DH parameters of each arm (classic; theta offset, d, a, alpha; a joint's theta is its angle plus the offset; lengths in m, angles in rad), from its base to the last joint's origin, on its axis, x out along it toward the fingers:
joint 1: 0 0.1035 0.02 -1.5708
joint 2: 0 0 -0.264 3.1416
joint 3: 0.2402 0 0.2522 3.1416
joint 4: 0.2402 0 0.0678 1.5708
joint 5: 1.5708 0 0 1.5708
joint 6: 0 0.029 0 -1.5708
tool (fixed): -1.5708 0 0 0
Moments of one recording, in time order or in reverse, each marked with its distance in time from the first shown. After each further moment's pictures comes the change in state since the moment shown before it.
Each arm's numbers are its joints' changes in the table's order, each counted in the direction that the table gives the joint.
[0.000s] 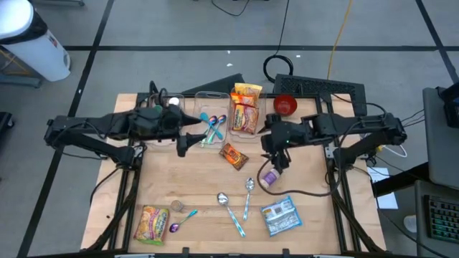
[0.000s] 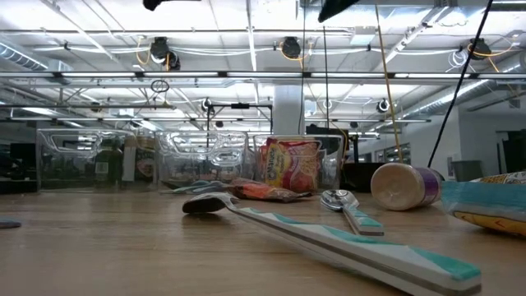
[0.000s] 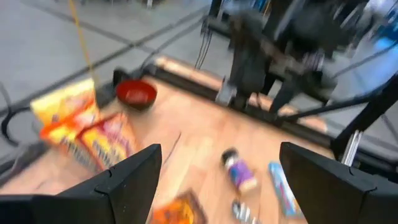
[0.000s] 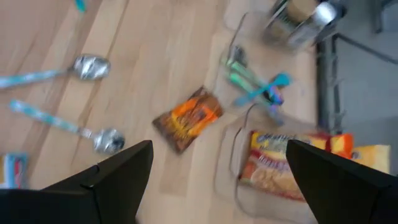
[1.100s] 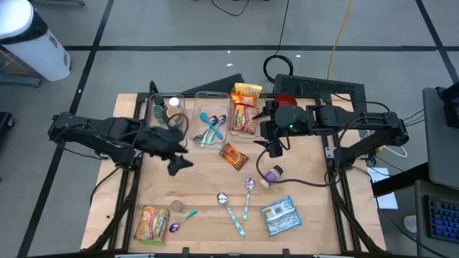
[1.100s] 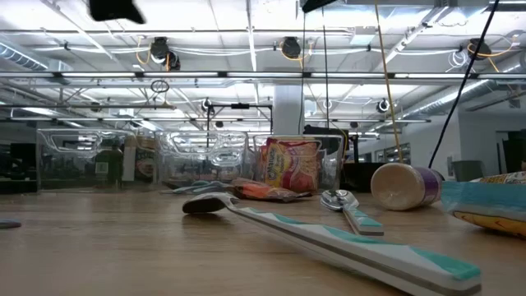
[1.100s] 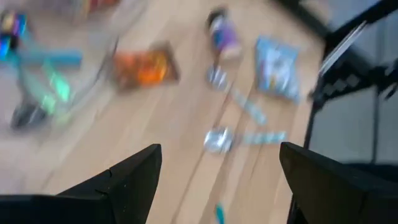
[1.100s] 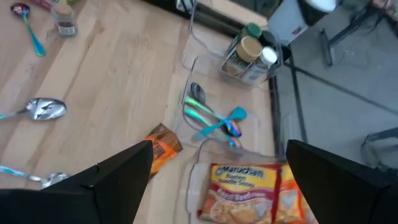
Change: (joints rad) left arm -0.145 0.055 0.065 0.482 -0.188 -0.388; right arm -0.104 -0.027 -0.001 -0.172 0.000 -0.115
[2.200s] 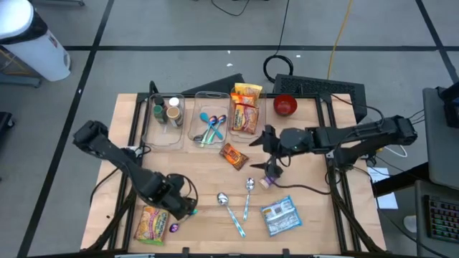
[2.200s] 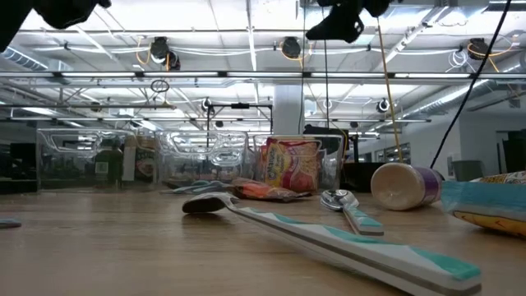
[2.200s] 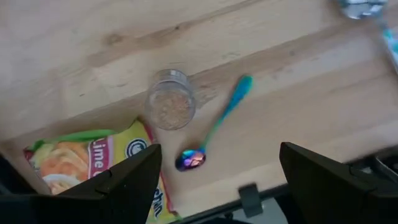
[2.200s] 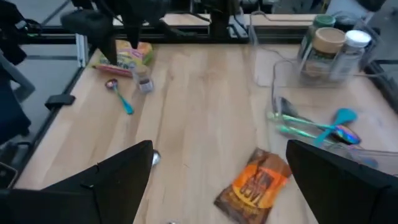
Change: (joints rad) left arm -0.430 0.468 0.026 0.181 -0.137 -1.155; right arm 0.102 -0.125 -0.487 -0.537 0.159 0.416
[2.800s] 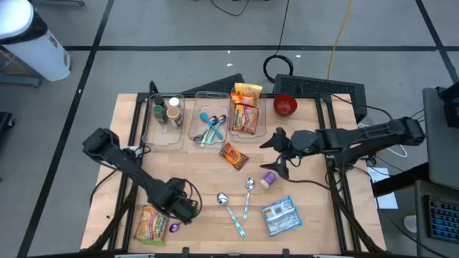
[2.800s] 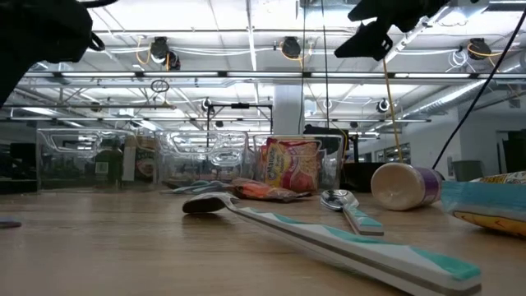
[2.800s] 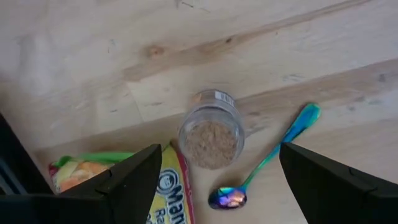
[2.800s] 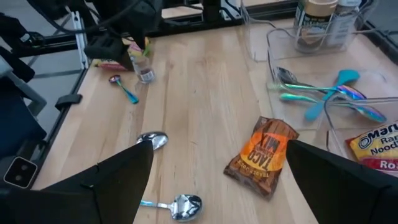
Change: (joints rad) left arm -0.006 0.156 0.000 0.064 -0.011 -0.032; right arm 0.006 -0.160 -0.179 -0.013 -0.006 0.134
